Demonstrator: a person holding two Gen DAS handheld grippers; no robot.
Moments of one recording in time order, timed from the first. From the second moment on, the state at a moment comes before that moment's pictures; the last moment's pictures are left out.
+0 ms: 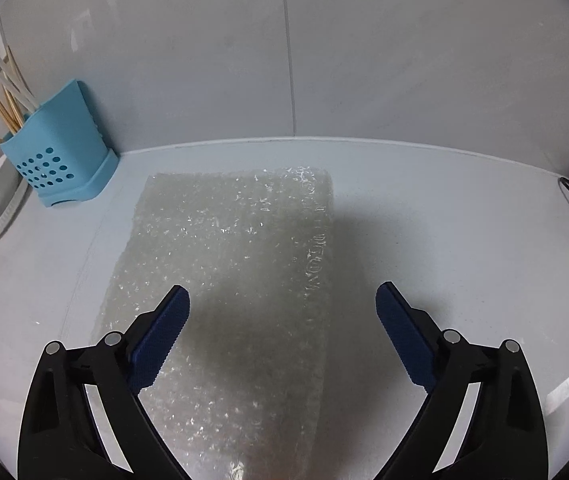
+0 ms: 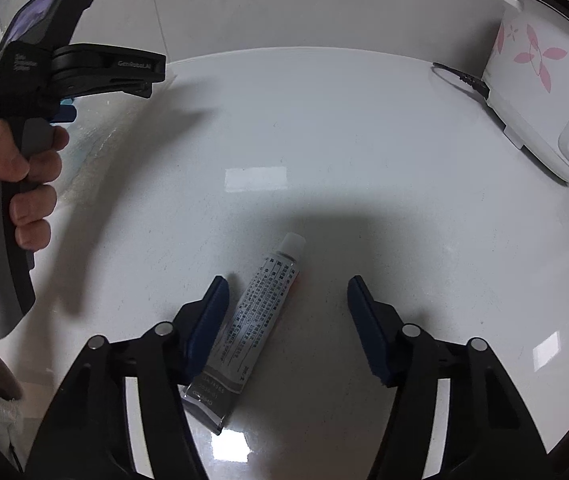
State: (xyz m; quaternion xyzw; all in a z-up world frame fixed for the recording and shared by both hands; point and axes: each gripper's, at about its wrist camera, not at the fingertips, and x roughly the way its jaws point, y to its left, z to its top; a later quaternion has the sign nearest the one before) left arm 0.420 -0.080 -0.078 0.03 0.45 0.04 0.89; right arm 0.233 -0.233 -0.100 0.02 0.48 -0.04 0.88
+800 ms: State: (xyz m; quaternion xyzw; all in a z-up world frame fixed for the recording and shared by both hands) left arm 0.407 -0.070 -0.080 0.02 0.48 0.03 0.88; right arm 0.225 -0.220 -0.092 0.01 0.48 -0.01 0.88
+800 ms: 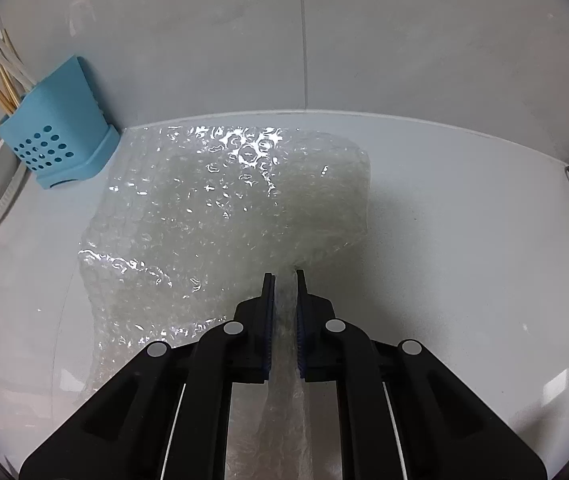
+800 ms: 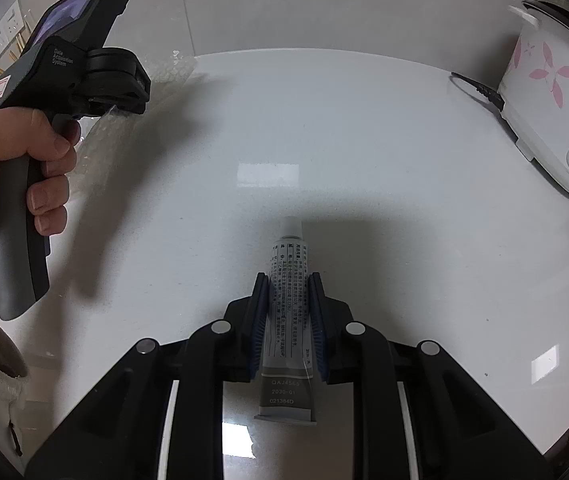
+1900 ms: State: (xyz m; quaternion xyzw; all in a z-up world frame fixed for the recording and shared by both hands) left arm 0.214 -0.059 0.028 0.00 0.40 -0.02 0.92; right arm 0.120 -0.229 -0.020 0.02 0.39 0.01 0.92
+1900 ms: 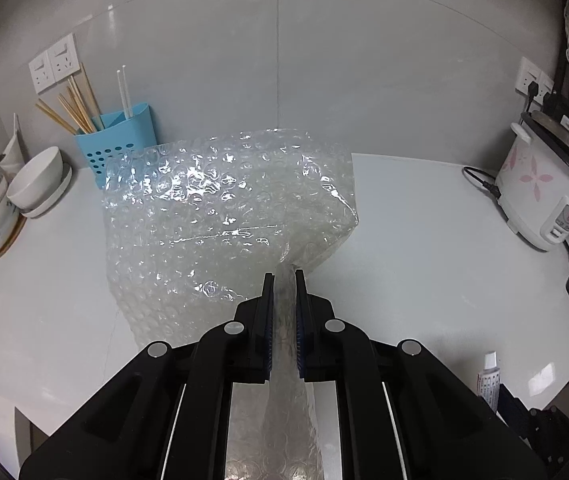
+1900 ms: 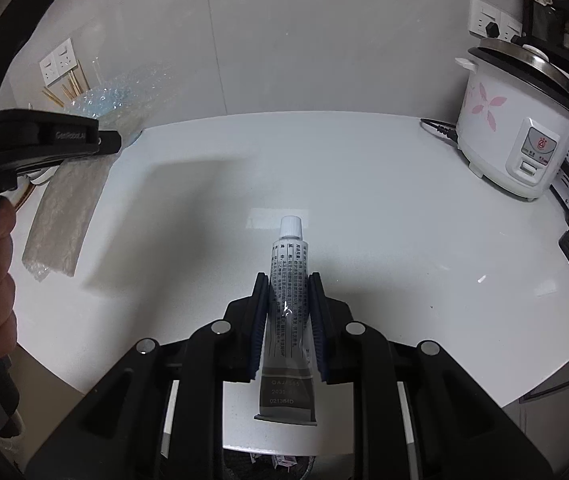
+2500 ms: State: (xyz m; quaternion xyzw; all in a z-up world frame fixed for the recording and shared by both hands) left arm 0.040 -0.033 0.016 -0.02 0.35 -0.04 0.93; right arm 0.003 -0.214 -0.019 0.02 0.34 0.03 0.94
